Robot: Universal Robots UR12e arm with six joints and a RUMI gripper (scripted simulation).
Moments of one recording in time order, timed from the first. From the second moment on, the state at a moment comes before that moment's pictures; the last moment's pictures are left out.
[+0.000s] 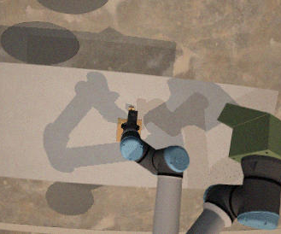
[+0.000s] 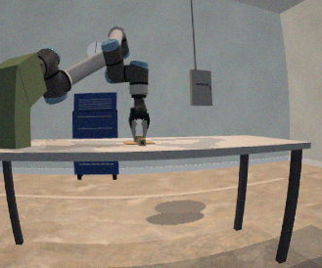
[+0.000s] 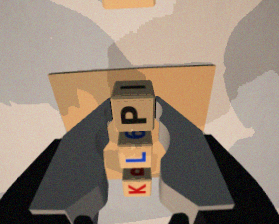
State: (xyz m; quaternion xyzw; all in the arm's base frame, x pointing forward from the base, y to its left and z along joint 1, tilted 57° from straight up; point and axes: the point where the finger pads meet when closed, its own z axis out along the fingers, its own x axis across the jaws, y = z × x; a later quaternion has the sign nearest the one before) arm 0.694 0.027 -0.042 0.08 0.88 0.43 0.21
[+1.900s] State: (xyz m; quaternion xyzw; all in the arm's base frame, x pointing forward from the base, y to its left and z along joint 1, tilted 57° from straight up) arm 0.696 0.030 -0.044 0.08 0.88 0.43 0.21
